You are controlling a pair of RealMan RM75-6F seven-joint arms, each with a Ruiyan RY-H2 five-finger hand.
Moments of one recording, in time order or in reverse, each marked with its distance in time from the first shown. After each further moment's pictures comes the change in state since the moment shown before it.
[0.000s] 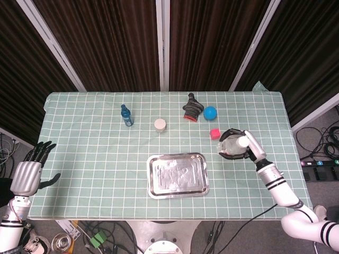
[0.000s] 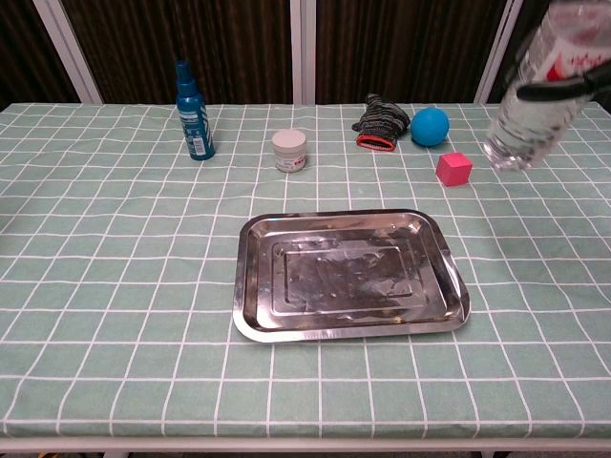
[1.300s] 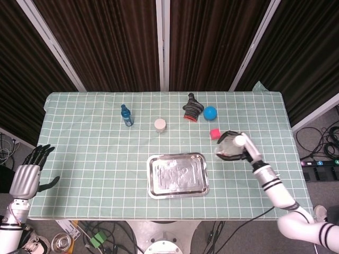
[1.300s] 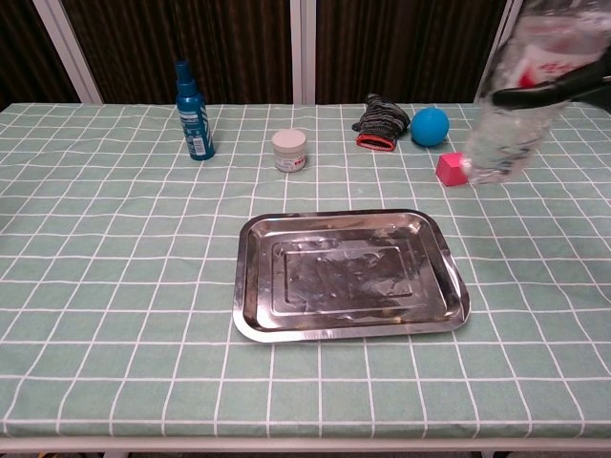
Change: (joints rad) left arm 0.018 -0.014 0.016 0.017 -0.001 0.002 -0.030; right arm -0.030 0.011 0.017 -0.007 0.111 -0.097 -0.054
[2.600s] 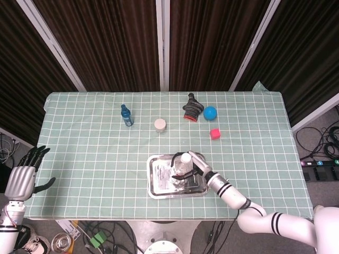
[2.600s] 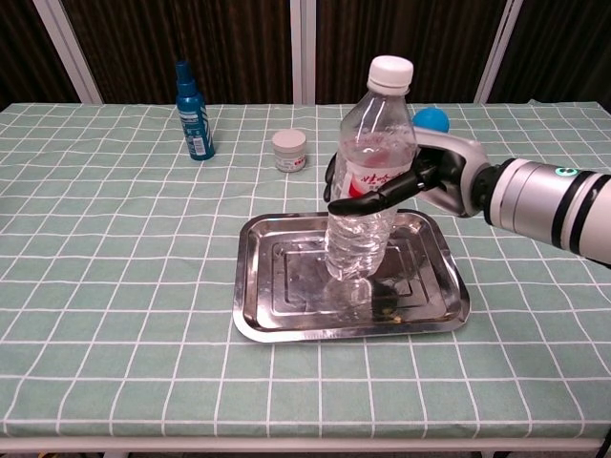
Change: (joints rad) left arm 0.019 0.008 0.003 0.029 -0.007 0.010 -0.026; right arm 0.196 -0.385 -0.017 0.156 -0.028 -0.215 -0.007
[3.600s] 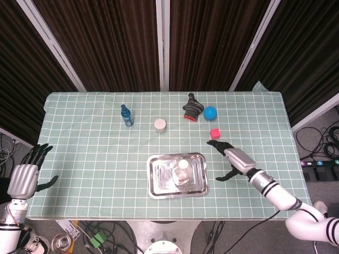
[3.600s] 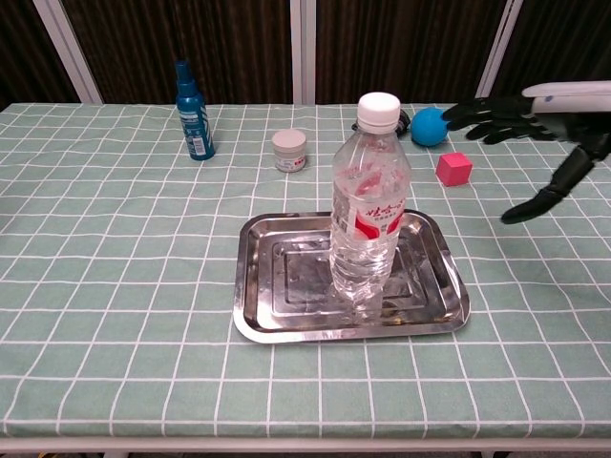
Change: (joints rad) left arm -0.012 0.000 -0.013 -0.029 0.014 0.006 0.022; right arm -0.073 0.465 -0.151 -0.190 -0.098 0.097 -0.434
